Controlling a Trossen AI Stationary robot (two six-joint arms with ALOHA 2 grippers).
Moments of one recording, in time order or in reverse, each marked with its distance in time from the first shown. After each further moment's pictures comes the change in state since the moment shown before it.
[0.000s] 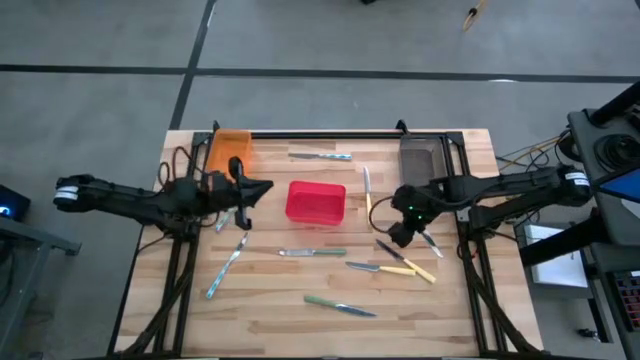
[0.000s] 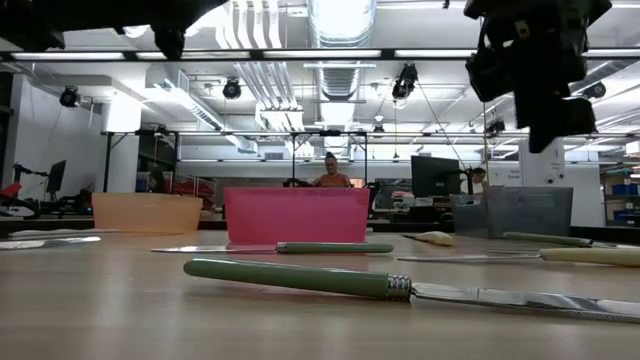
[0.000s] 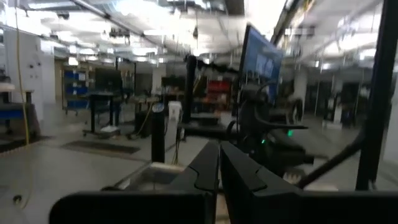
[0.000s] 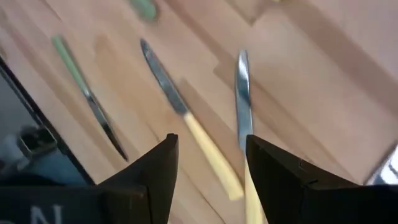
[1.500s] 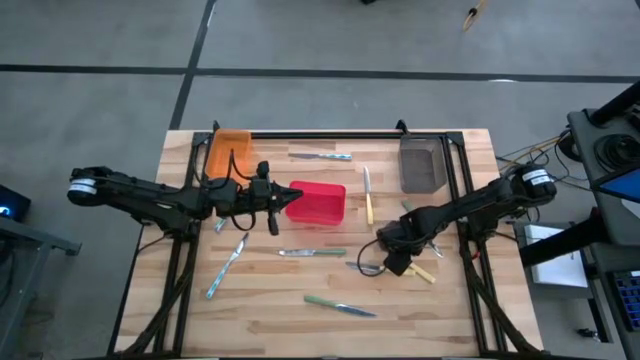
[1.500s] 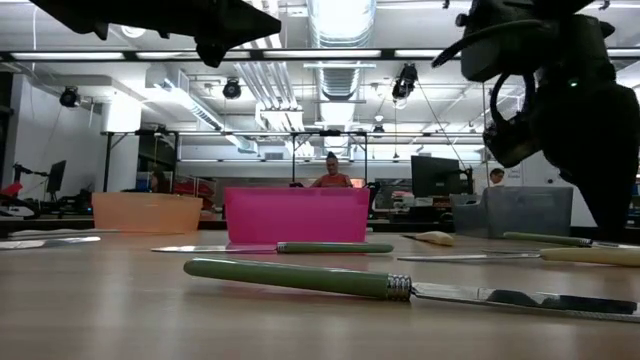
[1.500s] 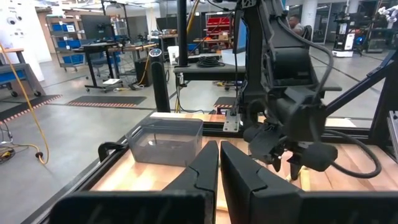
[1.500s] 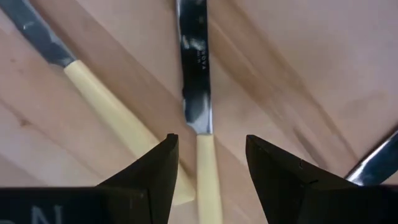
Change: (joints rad) left arm -0.001 0.288 0.200 -0.172 0.002 0.031; right arm 0.221 0.356 -0.002 -0.014 0.110 0.082
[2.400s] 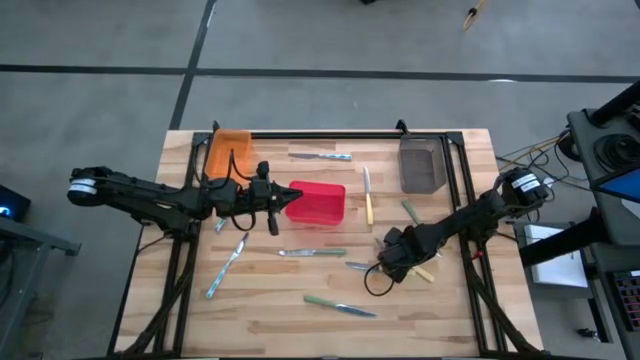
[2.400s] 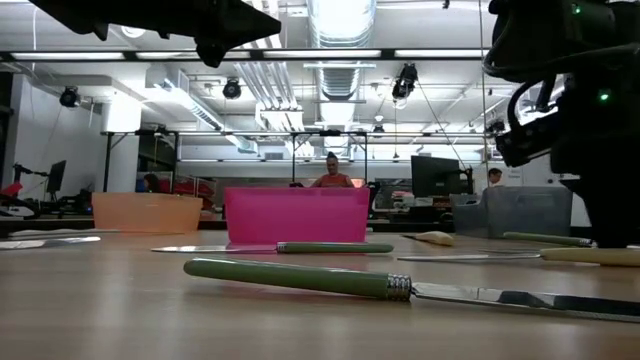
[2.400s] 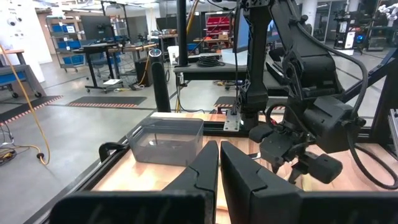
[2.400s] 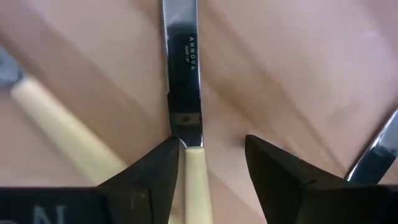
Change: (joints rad) left arm 0.000 0.000 -0.002 0.000 0.000 0.008; right arm 0.121 0.118 0.025 -0.002 0.257 0.145
